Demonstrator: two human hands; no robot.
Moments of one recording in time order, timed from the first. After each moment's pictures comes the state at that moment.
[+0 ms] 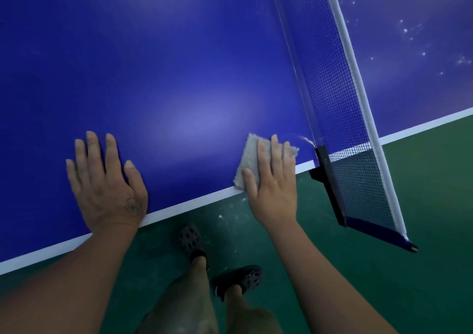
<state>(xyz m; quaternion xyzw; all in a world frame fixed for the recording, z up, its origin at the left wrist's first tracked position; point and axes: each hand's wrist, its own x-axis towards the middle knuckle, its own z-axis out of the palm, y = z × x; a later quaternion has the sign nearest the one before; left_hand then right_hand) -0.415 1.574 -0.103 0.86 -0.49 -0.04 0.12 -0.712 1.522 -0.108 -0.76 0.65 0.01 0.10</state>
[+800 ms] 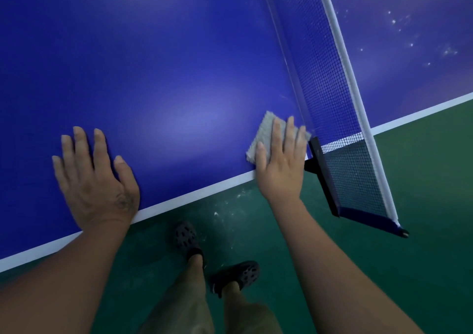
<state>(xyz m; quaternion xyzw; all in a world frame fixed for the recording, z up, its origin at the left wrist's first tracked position) -0.416 1.574 -0.106 0.86 -0.49 -0.03 0.14 -0.725 1.489 -0.105 -0.69 0.72 -0.01 0.08</state>
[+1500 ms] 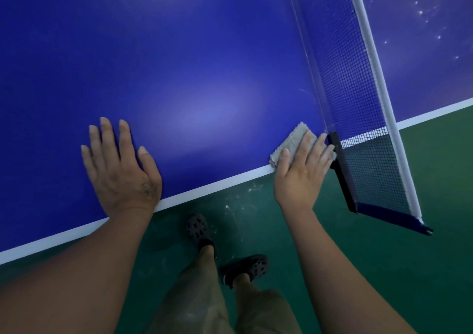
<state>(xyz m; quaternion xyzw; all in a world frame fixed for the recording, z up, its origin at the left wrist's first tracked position) -0.413 1.577 -0.113 0.86 -0.50 -0.01 0.13 -0.720 1.526 -0.114 -0.59 0.80 0.00 0.09</state>
